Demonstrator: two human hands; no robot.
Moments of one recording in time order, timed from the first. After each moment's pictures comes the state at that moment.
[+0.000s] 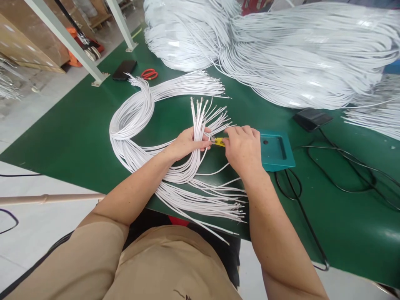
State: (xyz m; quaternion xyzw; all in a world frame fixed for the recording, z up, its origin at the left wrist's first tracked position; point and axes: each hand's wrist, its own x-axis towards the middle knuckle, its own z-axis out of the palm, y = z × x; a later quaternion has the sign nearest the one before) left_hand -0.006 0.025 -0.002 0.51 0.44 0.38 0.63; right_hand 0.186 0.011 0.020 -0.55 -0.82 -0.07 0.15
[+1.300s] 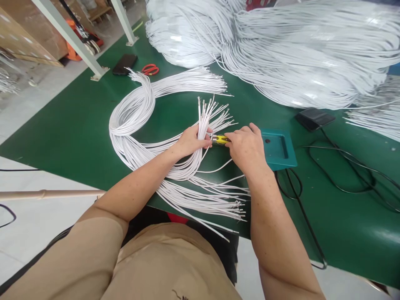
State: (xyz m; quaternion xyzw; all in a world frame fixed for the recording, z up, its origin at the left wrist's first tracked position) left_hand 0.001 0.029 -0.006 0.60 0.54 0.33 0.49; right_hand 0.191 0.020 0.020 -0.54 -0.84 -0.07 0.03
